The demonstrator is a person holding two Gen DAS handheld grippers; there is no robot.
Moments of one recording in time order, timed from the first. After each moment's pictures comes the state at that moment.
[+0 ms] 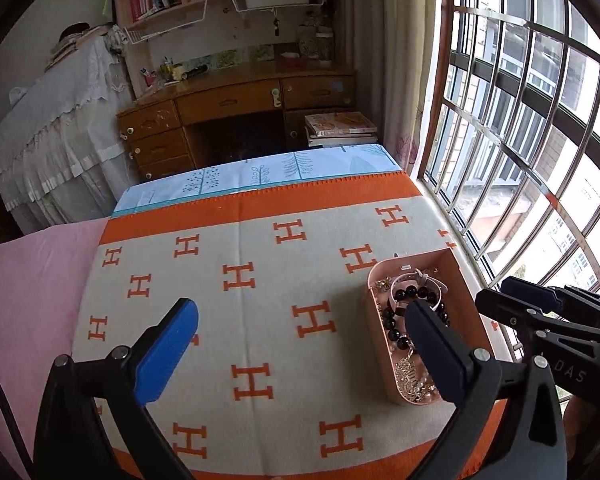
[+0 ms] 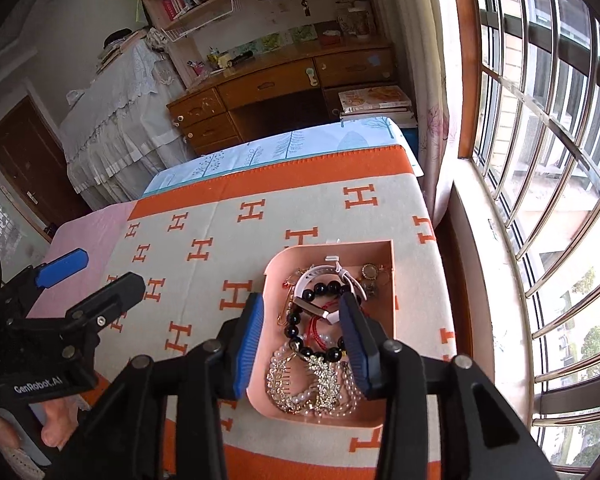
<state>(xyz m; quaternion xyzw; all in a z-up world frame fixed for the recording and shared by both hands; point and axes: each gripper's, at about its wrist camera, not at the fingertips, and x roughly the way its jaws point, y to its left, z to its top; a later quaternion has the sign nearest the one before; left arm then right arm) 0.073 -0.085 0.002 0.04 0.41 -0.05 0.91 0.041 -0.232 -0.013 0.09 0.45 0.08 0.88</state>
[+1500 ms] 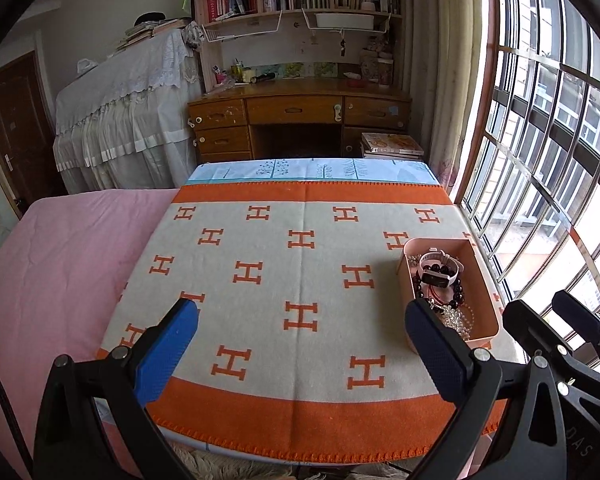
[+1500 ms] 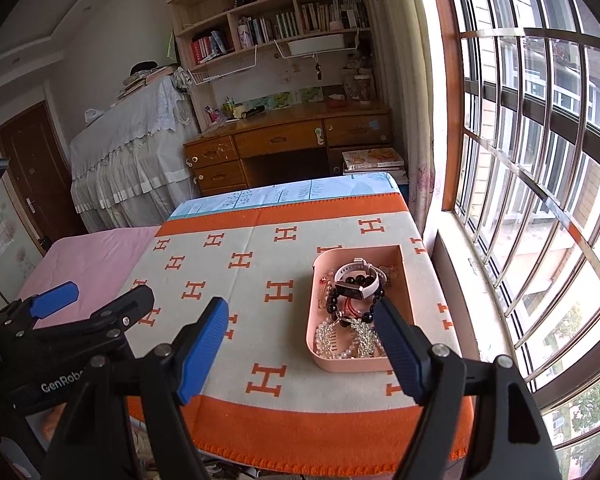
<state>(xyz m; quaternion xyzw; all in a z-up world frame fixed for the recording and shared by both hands) -0.042 -0.048 0.022 0.00 0.38 0.04 0.92 -0.078 -0.174 0.033 0.06 0.34 0.05 0.94</state>
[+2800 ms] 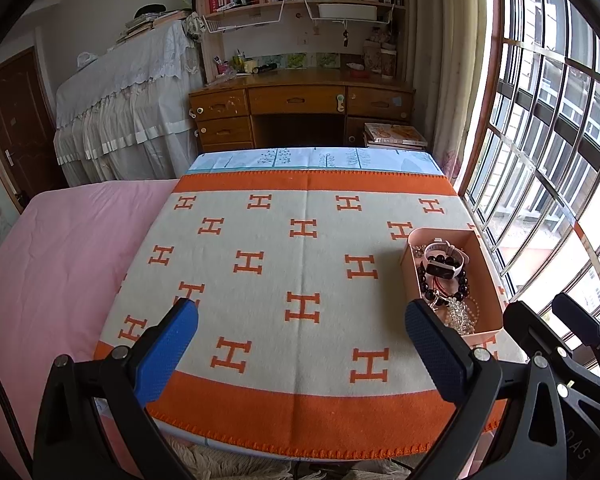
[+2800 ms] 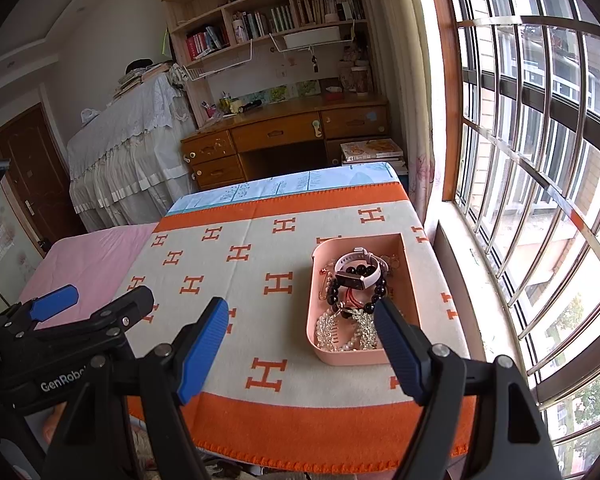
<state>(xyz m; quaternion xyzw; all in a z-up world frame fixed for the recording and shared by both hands) -0.041 -0.045 0.012 0.00 0.39 0.04 0.92 -0.078 -0.174 0.030 0.07 0.35 0.05 0.93</state>
